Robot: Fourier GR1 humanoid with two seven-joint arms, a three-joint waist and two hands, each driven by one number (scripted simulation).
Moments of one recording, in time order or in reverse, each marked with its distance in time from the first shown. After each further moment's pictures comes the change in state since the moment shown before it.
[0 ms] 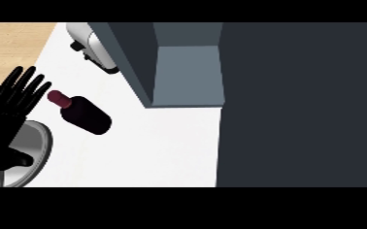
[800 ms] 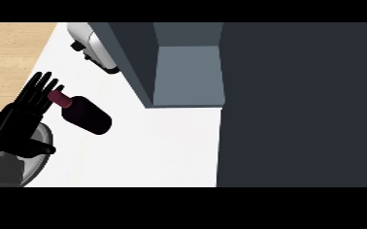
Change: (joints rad) left arm -0.085 0.010 -0.003 0.331 -0.198 -0.077 -0.267; right arm -0.052 0.002 -0.019 0.000 0.004 -0.006 0.040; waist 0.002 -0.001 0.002
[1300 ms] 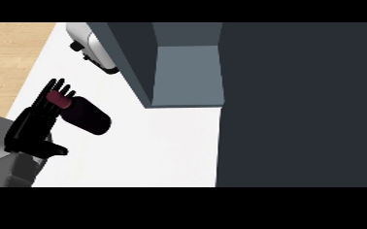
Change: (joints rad) left arm -0.048 -0.001 -0.027 0.219 -0.108 -0.049 -0.191; right arm 0.010 0.004 -0.027 0.000 -0.005 0.019 -0.005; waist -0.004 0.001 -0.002
